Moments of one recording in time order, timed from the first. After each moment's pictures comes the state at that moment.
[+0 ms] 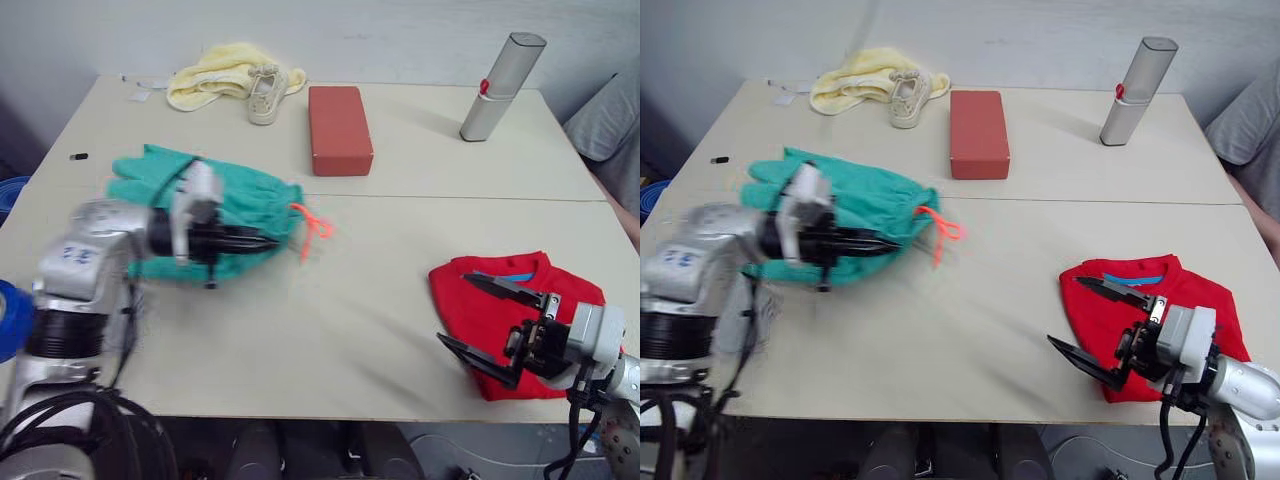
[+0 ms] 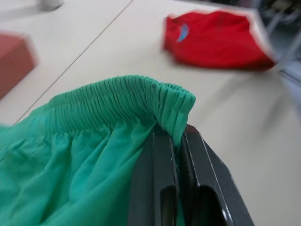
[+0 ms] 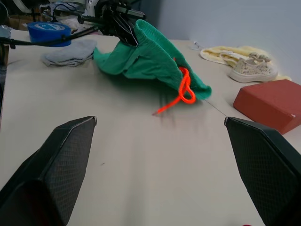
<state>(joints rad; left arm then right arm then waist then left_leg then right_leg) -0.65 0.67 -0.07 -0.07 -0.51 0.64 -1.18 0.29 -0.61 -0.37 -0.47 0.66 -0.05 1.10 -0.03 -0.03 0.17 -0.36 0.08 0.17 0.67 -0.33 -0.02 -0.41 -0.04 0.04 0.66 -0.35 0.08</state>
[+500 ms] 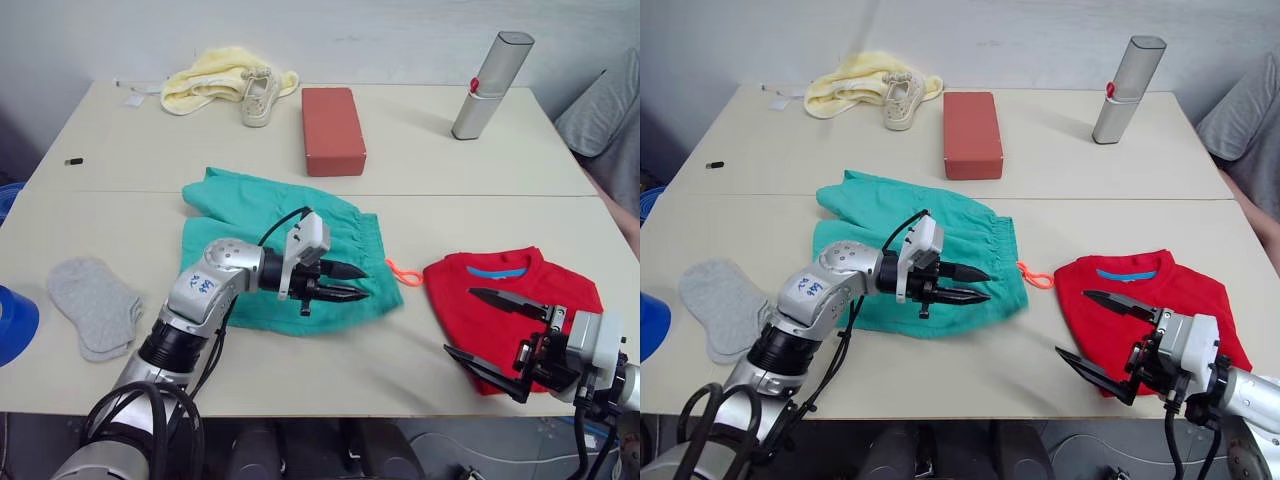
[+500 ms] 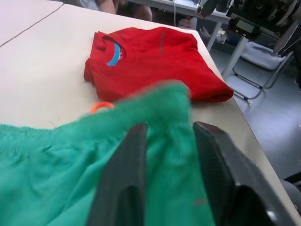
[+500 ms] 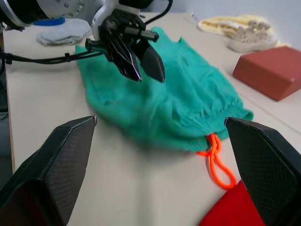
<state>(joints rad) -0.58 0.42 -0.24 -0.07 -0.44 0.54 -1.08 0.38 -0.69 -0.40 -0.51 0.63 0.03 1.06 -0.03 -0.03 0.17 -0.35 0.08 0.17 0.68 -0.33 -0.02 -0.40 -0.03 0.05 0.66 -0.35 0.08</state>
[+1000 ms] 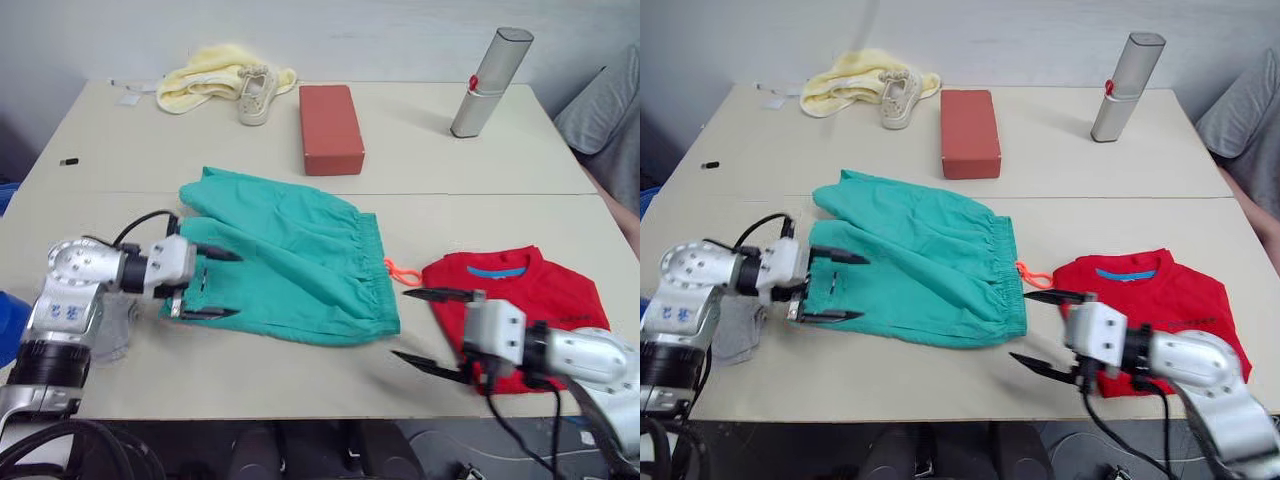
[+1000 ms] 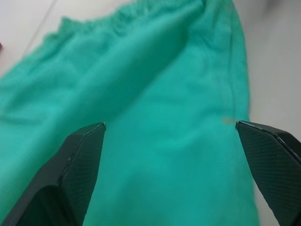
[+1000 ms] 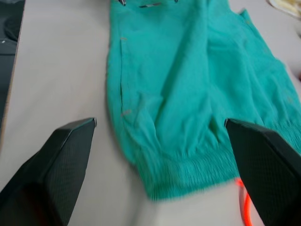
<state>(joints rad) -0.38 0.85 0.02 0.27 -0.28 -0.24 -1.40 0.07 -0.78 -0.01 -0.53 0.29 0.09 0.98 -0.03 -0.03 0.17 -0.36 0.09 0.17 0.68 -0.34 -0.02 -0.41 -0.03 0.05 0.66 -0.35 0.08</state>
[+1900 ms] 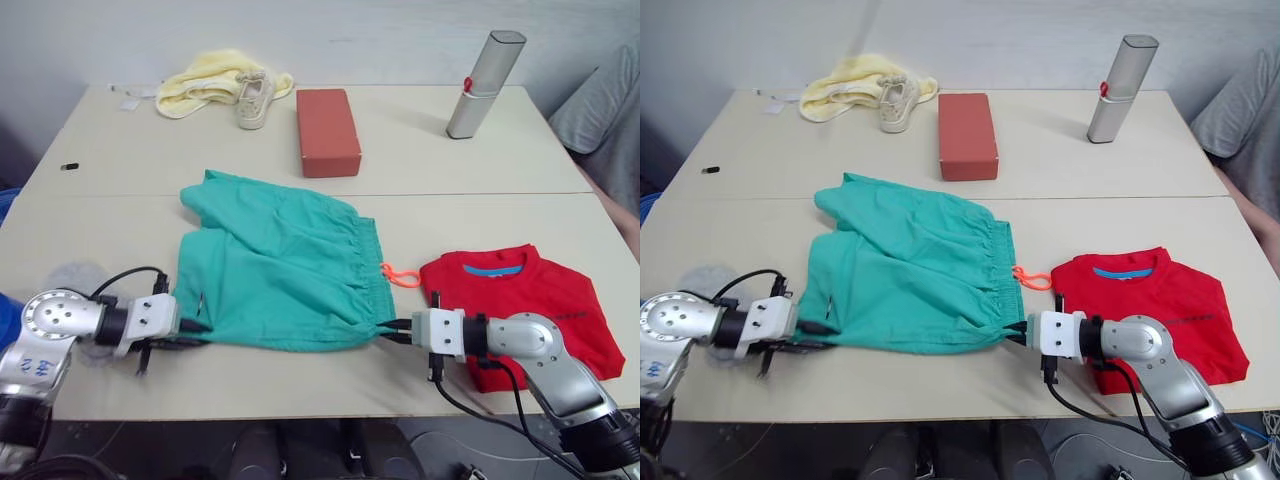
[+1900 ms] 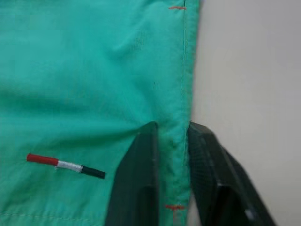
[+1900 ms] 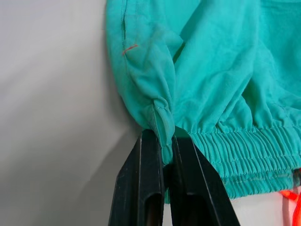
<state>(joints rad) 0.00 1.02 0.03 0.04 -0.31 -0.06 -1.39 -0.03 -0.77 0.17 -0.25 0.13 -0.08 1.05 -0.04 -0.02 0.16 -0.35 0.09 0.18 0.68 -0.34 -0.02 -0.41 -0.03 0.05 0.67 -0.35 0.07</state>
